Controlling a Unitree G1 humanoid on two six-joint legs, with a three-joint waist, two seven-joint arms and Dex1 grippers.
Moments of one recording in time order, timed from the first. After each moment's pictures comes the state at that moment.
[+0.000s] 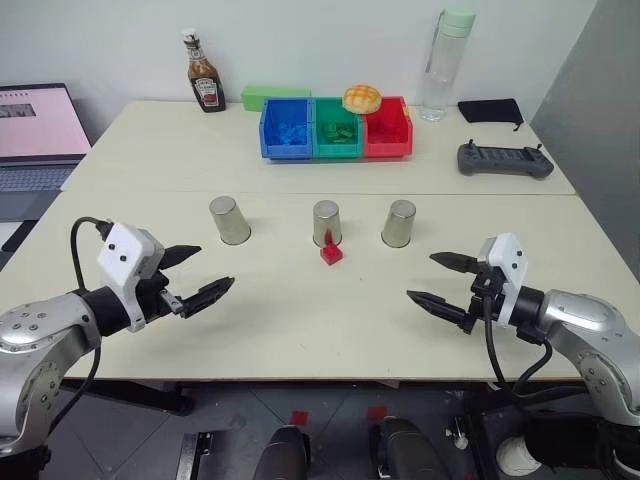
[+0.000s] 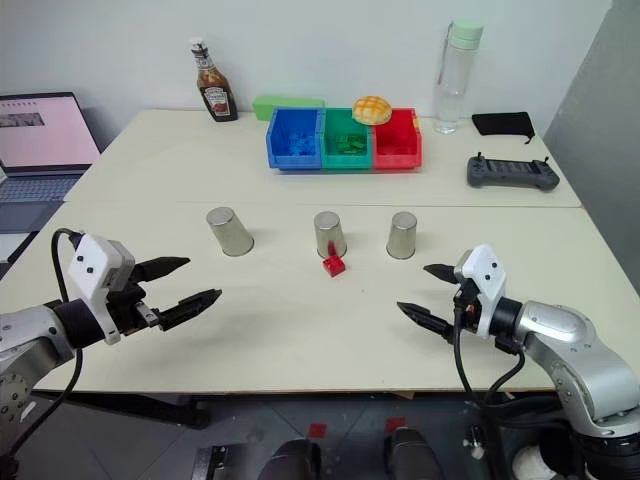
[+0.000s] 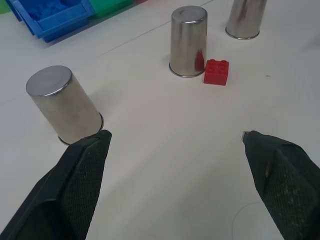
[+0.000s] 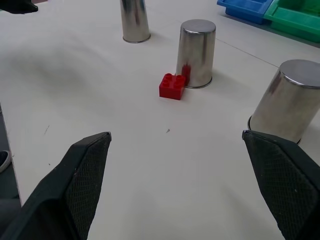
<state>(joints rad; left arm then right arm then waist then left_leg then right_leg) 0.02 0.85 0.43 -0.43 -0.57 0.65 -0.77 -0.15 -0.68 -0.08 -0.50 0.53 0.64 0.74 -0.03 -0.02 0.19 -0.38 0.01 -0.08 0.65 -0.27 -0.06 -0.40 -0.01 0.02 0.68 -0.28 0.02</state>
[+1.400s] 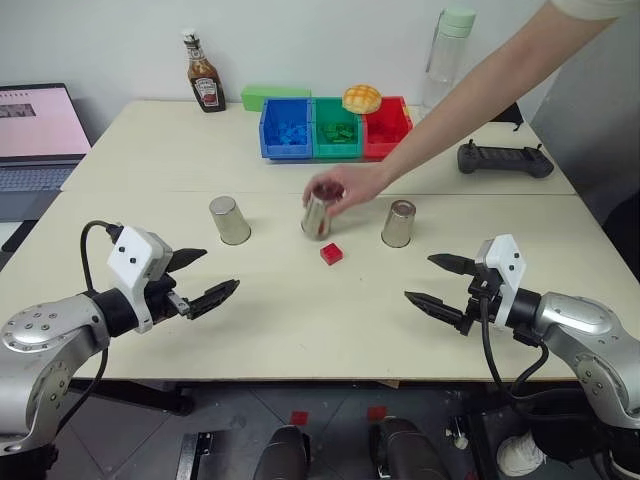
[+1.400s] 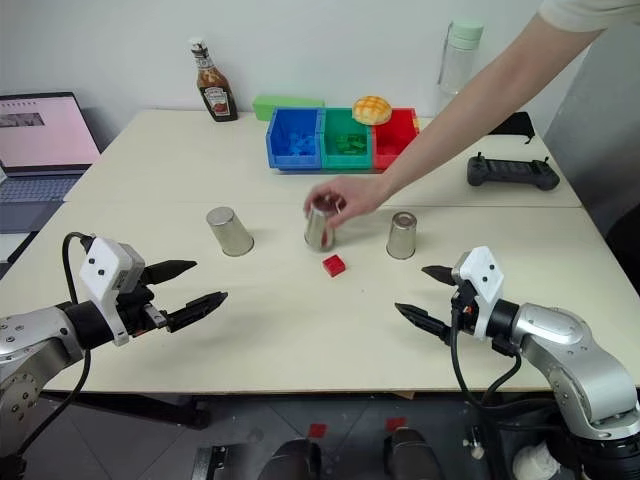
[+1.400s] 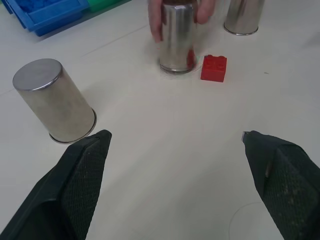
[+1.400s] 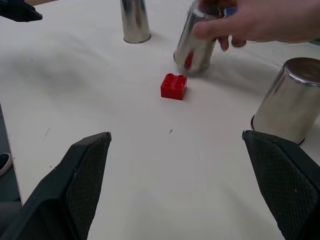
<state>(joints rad) 0.02 0.85 0.40 -0.42 -0.56 0.65 -0.78 -0.14 -0.67 -0.08 -0.51 0.53 0.64 0.74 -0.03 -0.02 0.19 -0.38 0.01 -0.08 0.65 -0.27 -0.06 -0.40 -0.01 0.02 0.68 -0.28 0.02</state>
